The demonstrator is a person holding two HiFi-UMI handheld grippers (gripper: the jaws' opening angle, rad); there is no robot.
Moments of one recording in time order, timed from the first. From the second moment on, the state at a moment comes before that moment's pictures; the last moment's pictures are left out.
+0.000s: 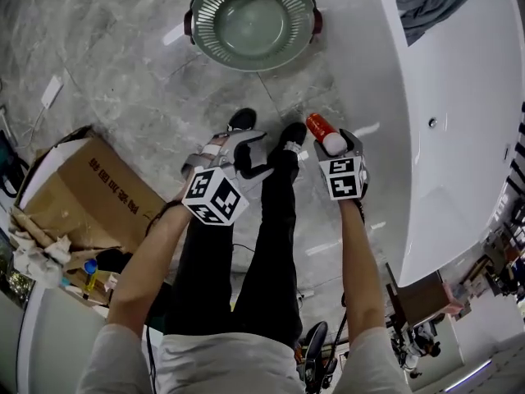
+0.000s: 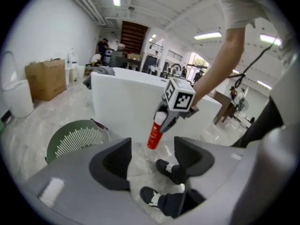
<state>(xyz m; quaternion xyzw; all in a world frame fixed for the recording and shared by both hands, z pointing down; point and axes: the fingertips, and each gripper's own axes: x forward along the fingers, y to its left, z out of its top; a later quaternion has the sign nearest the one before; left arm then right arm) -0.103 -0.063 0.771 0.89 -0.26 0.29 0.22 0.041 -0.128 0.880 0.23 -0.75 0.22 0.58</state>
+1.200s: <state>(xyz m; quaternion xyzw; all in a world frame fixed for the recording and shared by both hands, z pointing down) -0.120 -0.109 0.797 0.80 -0.50 0.18 0.28 0.044 -0.229 1.041 0.23 -0.75 0.18 0.60</state>
